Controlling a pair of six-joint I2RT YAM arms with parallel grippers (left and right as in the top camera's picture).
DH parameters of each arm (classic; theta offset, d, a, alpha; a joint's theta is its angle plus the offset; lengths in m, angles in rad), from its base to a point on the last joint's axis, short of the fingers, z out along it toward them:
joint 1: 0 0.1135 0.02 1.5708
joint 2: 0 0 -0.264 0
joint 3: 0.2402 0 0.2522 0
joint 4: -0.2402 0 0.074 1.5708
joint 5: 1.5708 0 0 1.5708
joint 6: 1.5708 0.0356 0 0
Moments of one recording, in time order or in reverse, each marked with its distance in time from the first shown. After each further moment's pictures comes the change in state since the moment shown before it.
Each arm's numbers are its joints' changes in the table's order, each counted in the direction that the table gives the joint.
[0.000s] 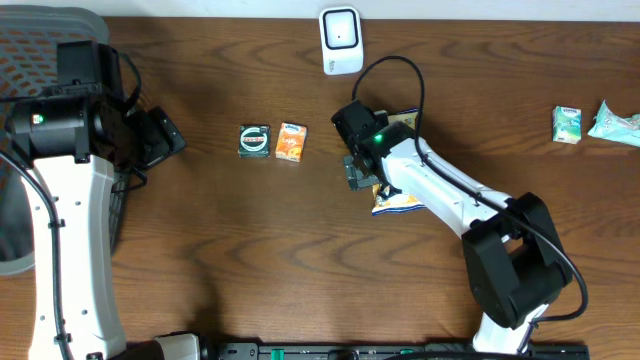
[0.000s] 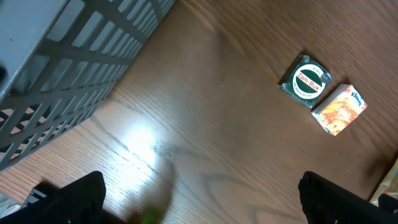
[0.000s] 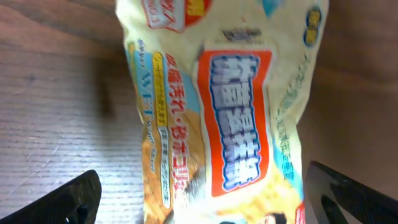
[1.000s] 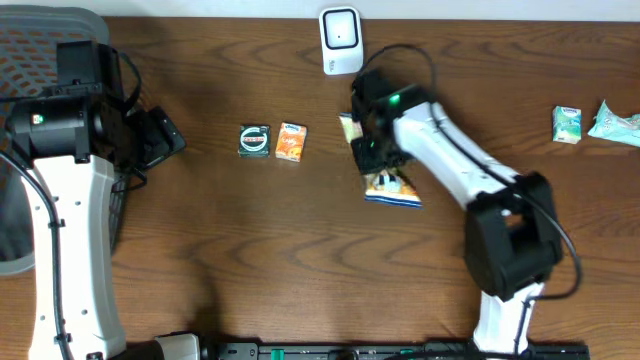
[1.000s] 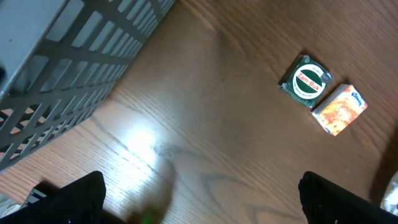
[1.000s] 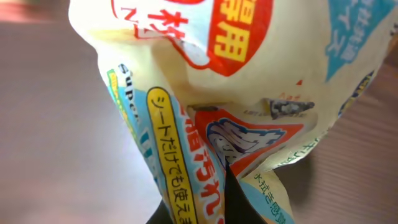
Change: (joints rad) left arm 0.000 0.000 0.000 0.000 0.000 0.000; right arm -0.137 -0.096 0.247 -0.217 -0.512 -0.199
